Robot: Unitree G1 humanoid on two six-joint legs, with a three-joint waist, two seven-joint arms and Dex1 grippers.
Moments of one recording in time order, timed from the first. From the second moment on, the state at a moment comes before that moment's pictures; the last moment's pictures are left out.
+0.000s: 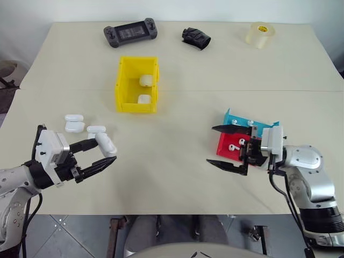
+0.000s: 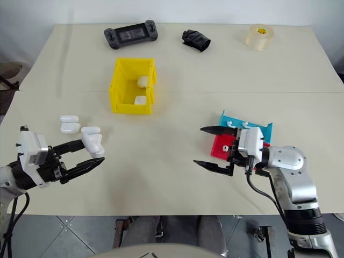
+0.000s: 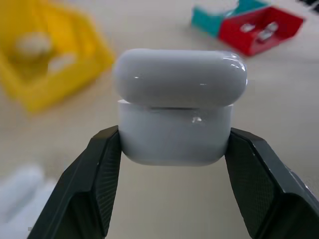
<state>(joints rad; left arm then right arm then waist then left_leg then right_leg) 0.10 0.72 0.43 -0.45 -0.57 0.37 -1.04 -0.12 -0.66 -0.11 -0.22 0.54 0.00 1.19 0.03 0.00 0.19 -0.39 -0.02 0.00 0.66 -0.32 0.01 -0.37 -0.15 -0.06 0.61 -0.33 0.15</state>
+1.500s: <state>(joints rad) -0.32 0.25 -0.27 -0.11 -0.40 -0.04 -1.15 -0.11 -1.33 -0.01 -0.26 0.35 0.49 1.17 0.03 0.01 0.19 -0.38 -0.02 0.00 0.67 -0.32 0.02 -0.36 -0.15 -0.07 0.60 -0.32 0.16</state>
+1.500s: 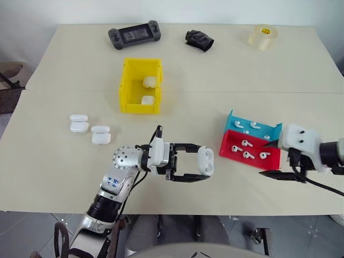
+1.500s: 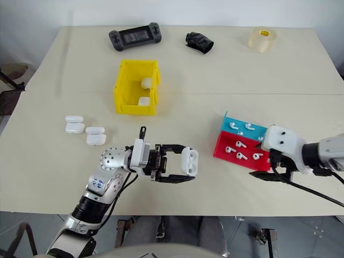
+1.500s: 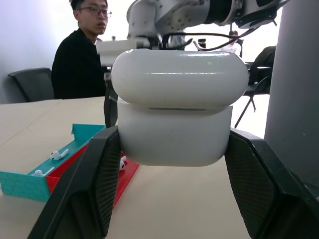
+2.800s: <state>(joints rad) -0.31 0.27 -0.29 -0.16 -0.40 -0.01 -1.11 -0.48 -1.17 0.26 0.05 -0.05 0.07 1.43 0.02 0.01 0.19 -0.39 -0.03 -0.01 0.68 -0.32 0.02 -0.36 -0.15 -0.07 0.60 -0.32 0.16</state>
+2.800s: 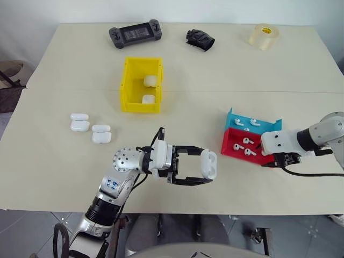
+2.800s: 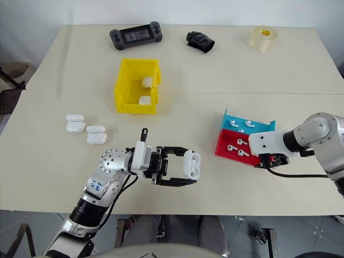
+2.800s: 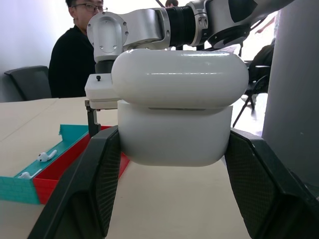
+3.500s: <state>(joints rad) -0.30 0.28 -0.29 -0.18 -0.40 -0.01 -1.09 -0.59 -1.15 0.30 0.24 -0.16 -0.16 1.48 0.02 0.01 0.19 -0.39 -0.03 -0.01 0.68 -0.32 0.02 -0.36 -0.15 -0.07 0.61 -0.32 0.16</state>
